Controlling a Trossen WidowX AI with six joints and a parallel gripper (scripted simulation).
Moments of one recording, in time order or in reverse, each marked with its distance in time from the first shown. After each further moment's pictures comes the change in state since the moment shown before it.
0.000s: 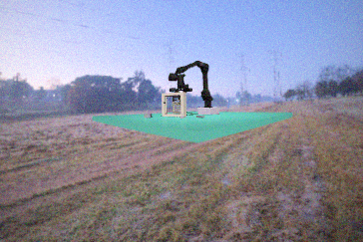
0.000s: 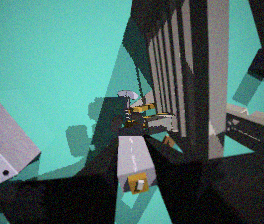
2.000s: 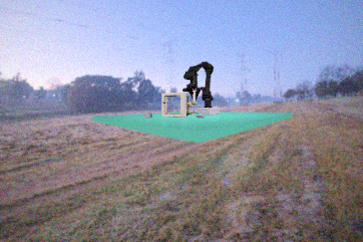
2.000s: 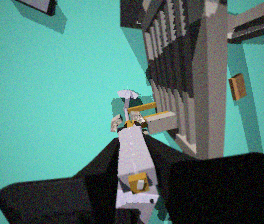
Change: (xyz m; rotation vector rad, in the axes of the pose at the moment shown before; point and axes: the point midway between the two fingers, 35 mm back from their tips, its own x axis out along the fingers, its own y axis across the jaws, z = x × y) arm 0.001 0.089 0.069 0.873 -0.007 0.010
